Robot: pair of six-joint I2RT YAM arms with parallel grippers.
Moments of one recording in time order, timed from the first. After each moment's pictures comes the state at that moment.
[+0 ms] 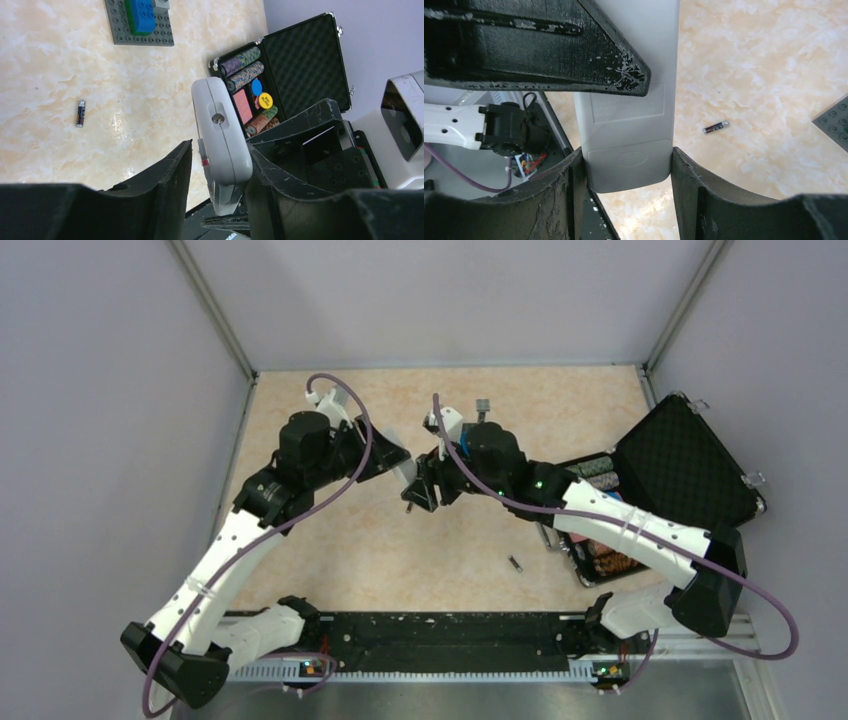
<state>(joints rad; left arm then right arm) -0.49 1.03 1.14 -0.51 0.22 -0.80 0.96 1.36 1.22 -0.25 -0.16 0.31</state>
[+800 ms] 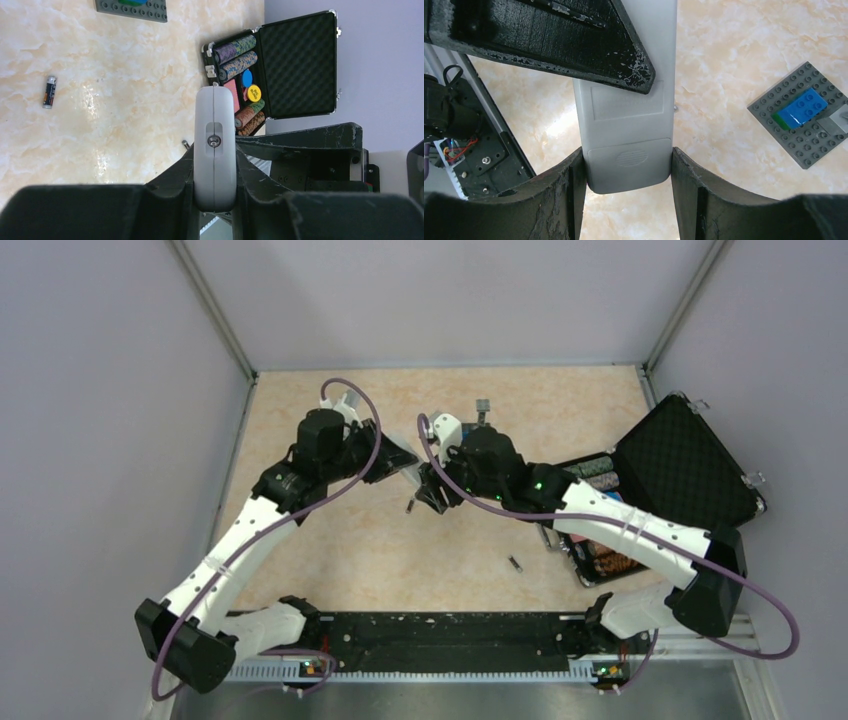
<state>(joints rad) -0.49 1.11 1.10 -0.45 0.29 -0.94 0.97 1.36 1.22 -0.34 -0.02 0.10</state>
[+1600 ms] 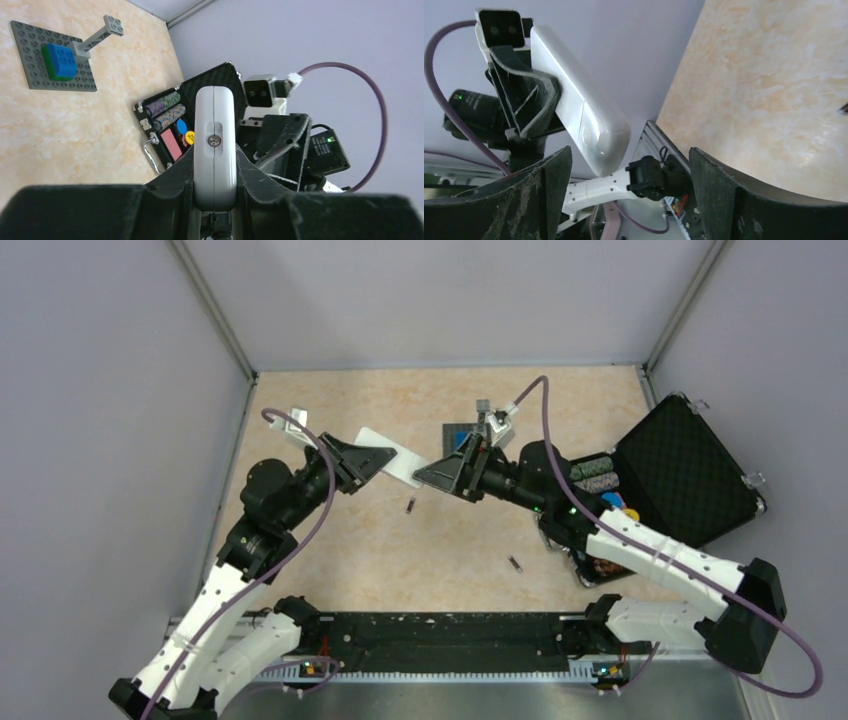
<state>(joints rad) -0.48 0.74 0.87 -0.12 0.25 -1.03 0.87 1.09 0.91 0.10 -0.19 1.04</state>
